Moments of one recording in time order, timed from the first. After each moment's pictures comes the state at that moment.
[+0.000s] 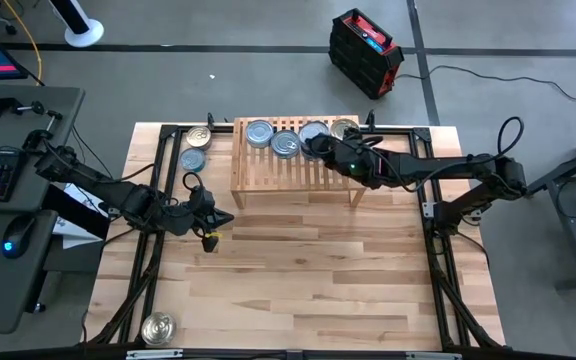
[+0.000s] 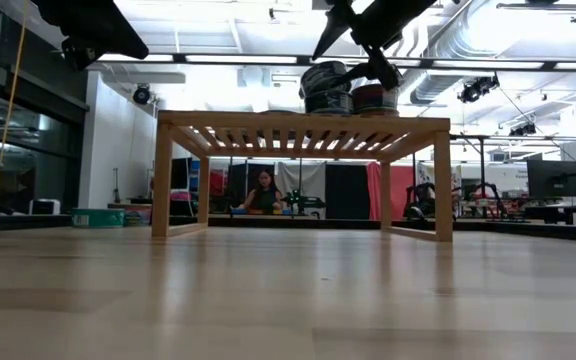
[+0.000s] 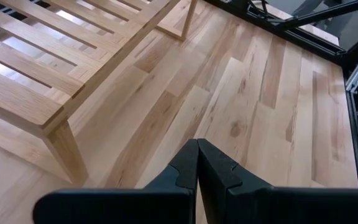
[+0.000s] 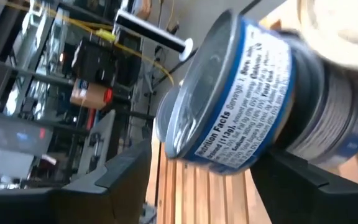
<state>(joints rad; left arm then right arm) -0.42 0.91 0.74 -0.52 -0.55 -0.70 -0.12 1.44 1.15 -0.15 0.58 1.41</state>
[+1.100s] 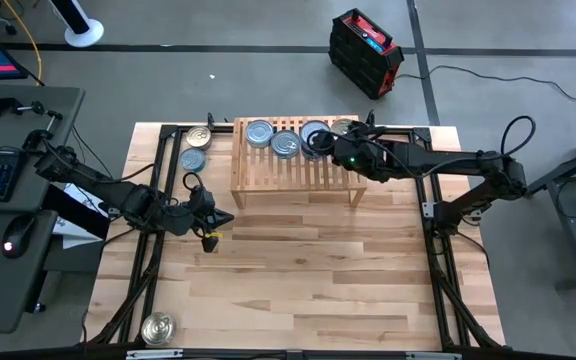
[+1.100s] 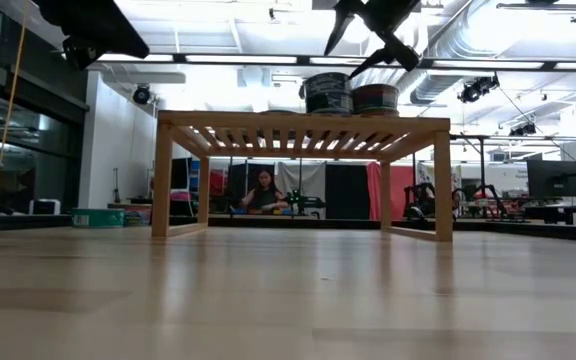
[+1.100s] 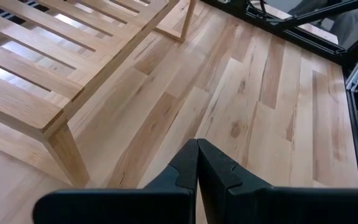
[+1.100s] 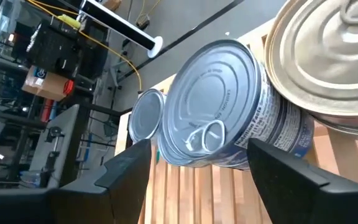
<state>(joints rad) -0.42 0.91 0.74 -0.52 -0.55 -0.69 -0.12 1.43 1.32 -0.51 0.59 1.39</state>
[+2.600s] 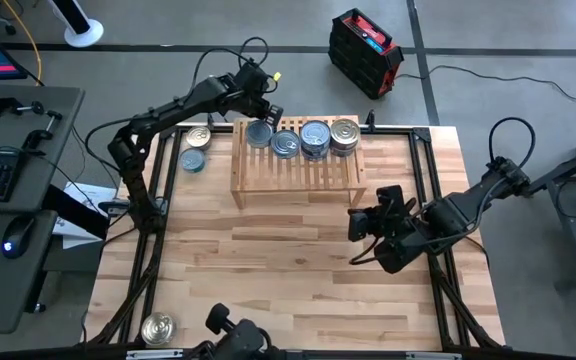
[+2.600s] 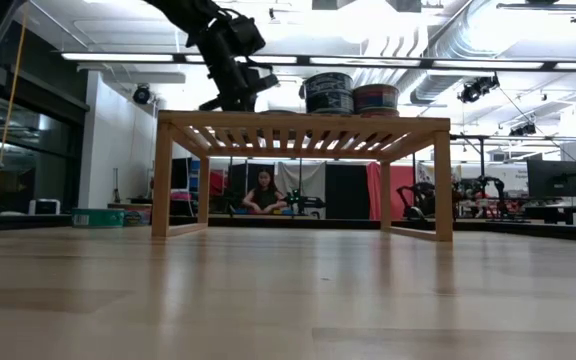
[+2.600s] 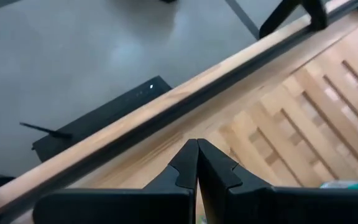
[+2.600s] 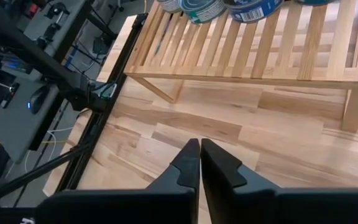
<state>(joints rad) 0.68 1.82 1.70 -0.79 -0.10 -0.30 0.56 1.43 1.57 -1.23 0.83 1.72</state>
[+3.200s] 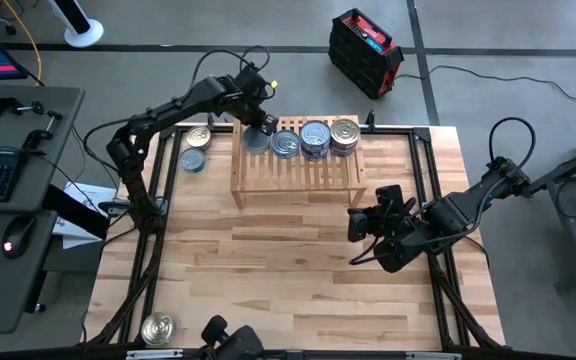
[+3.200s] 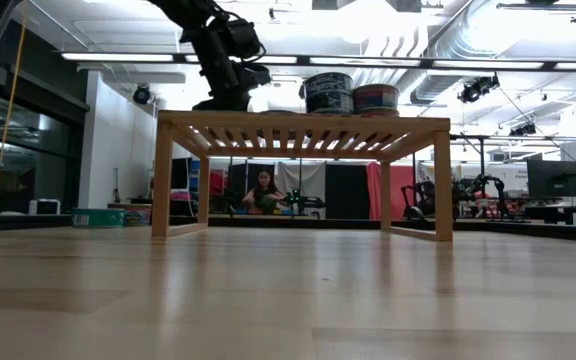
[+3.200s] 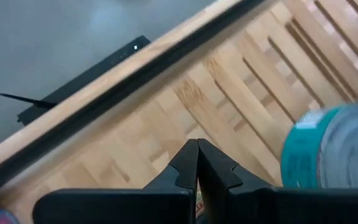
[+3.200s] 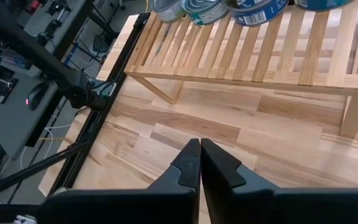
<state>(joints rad) 0.67 1.81 1.70 -0.95 0.00 -0.26 0.56 1.43 1.57 -1.22 0.83 1.68</state>
